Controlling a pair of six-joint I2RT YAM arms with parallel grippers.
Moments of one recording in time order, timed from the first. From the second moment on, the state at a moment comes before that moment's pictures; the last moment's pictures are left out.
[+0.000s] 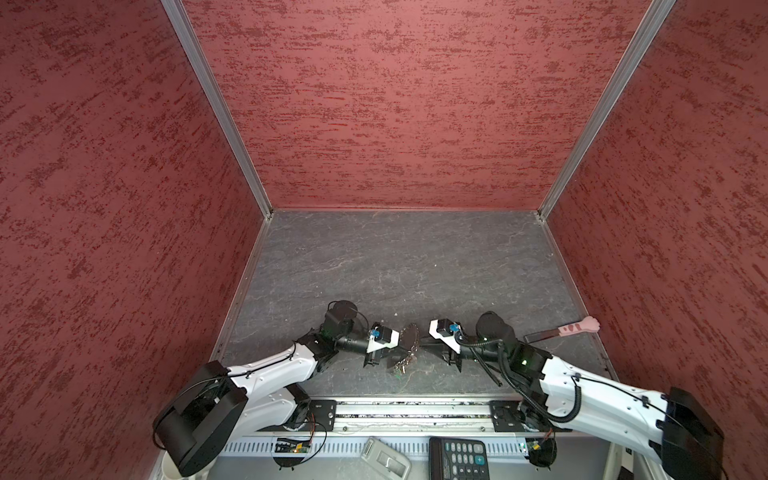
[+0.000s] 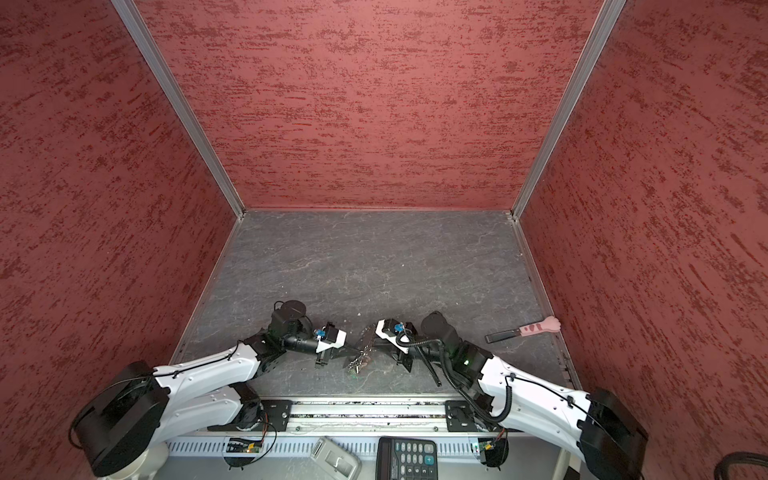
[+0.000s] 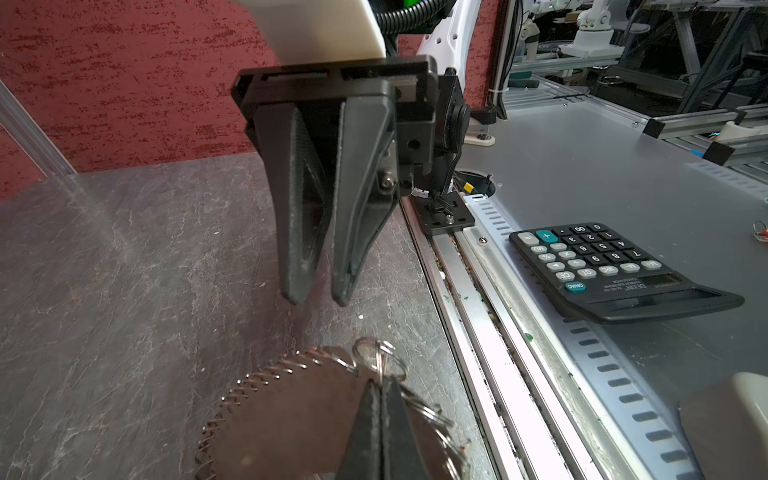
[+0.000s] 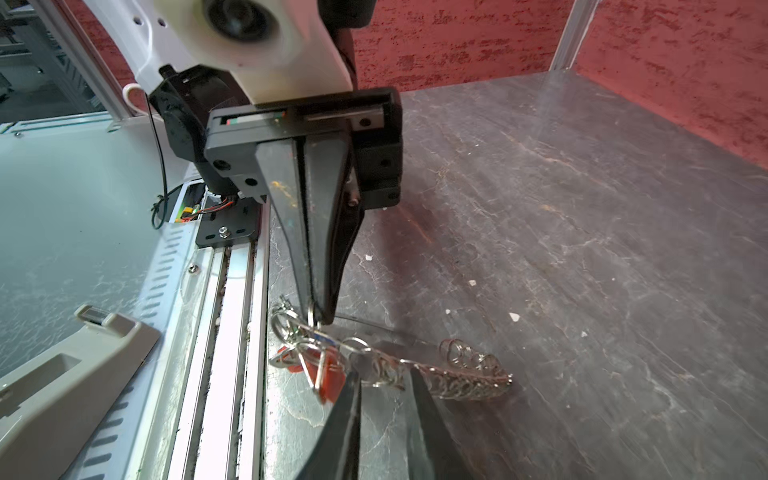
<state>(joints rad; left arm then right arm) -0.68 1.12 0.29 0.39 0.96 0.44 0.90 0.89 0.32 0.19 -0.43 -0.15</state>
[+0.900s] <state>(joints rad) -0.67 1.12 0.29 0.36 0.94 0.47 0.91 1.05 0.31 0.35 -0.56 -0.23</state>
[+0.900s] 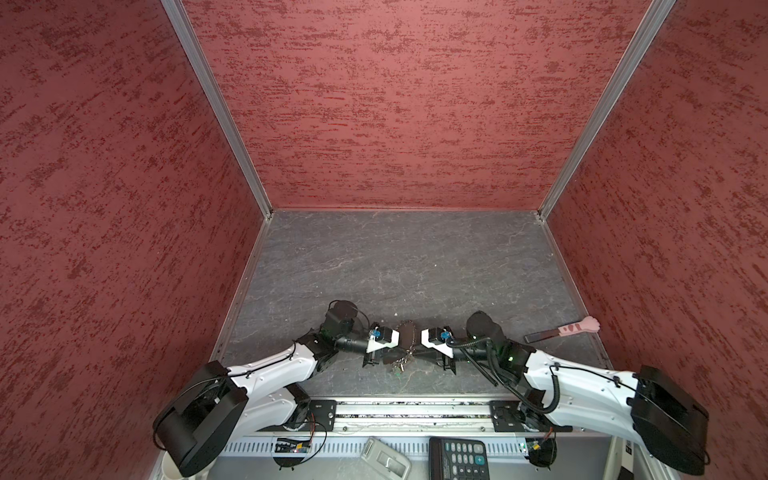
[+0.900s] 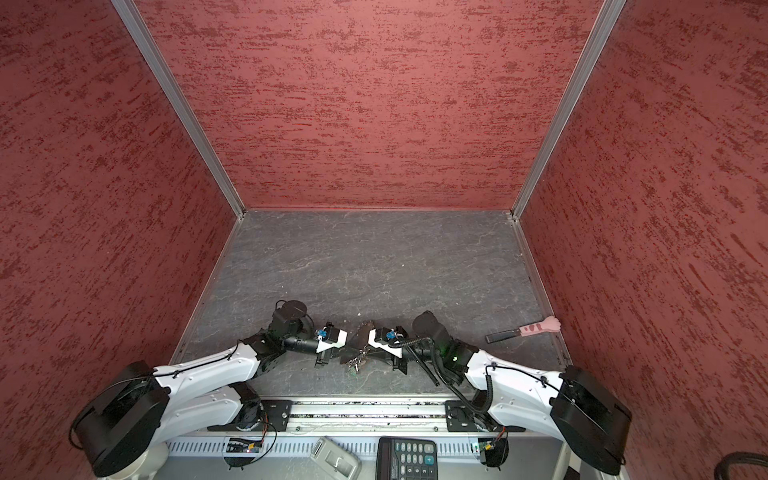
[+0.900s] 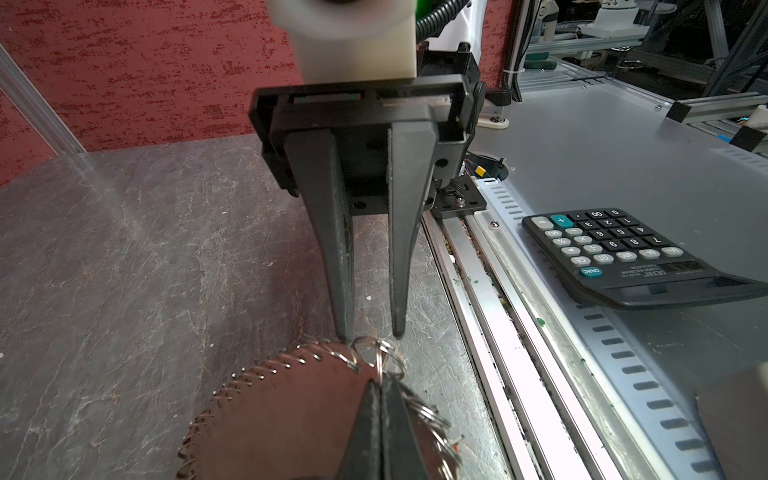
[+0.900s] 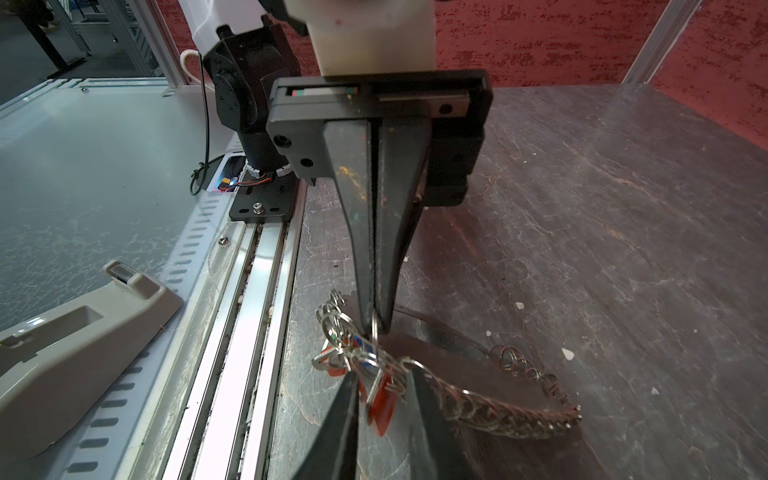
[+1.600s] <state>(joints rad) -0.67 1.12 0.29 0.36 0.95 0.47 0.93 1.11 0.31 0.40 -0.53 -0.23</state>
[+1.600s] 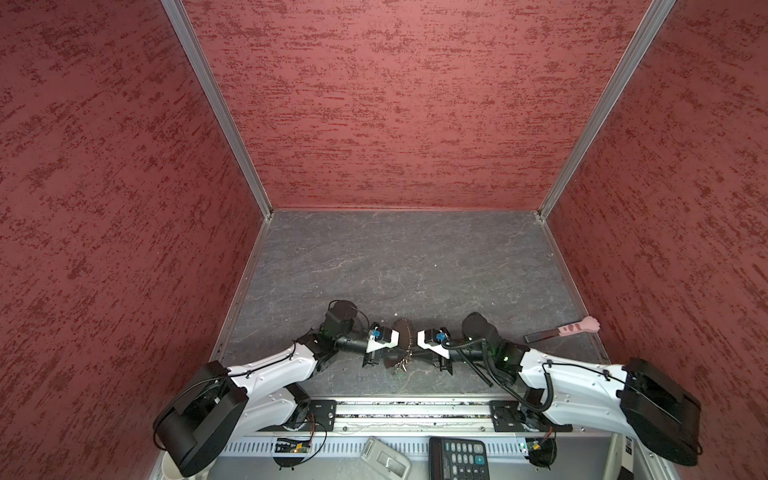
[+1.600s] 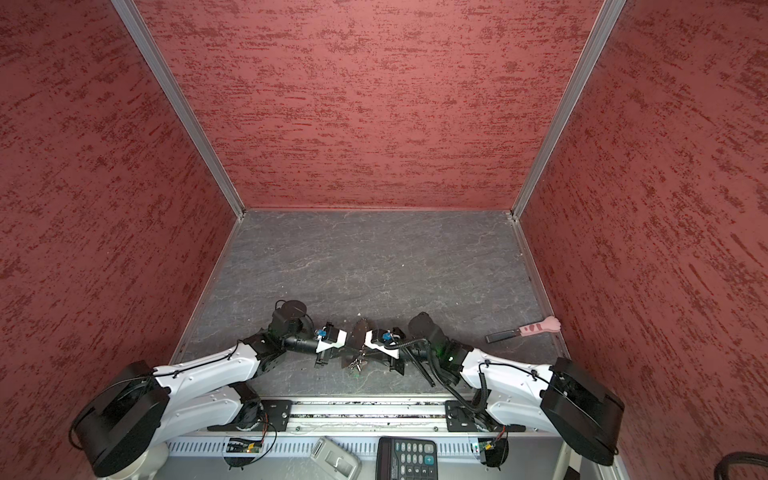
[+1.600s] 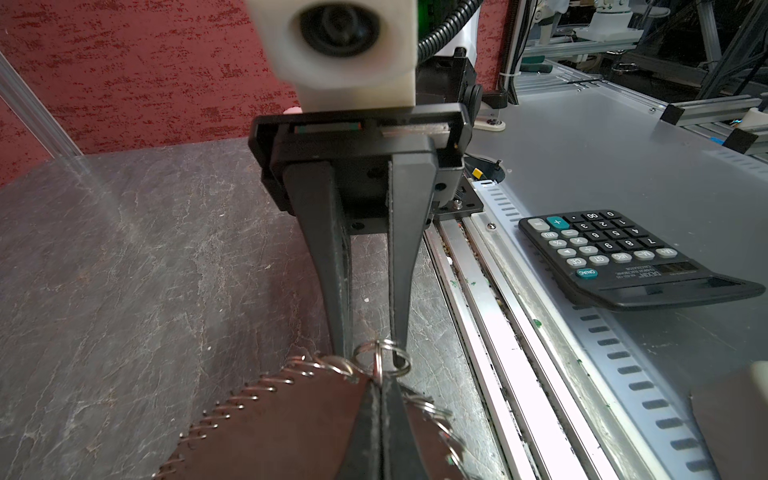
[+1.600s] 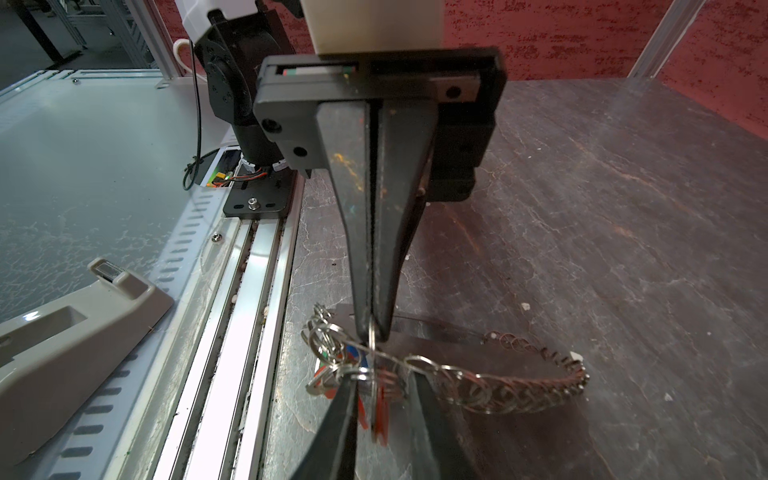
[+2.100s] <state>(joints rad) -0.67 1.12 0.29 0.37 0.96 0.46 0.93 1.11 0.31 0.41 -0.52 -0.22</state>
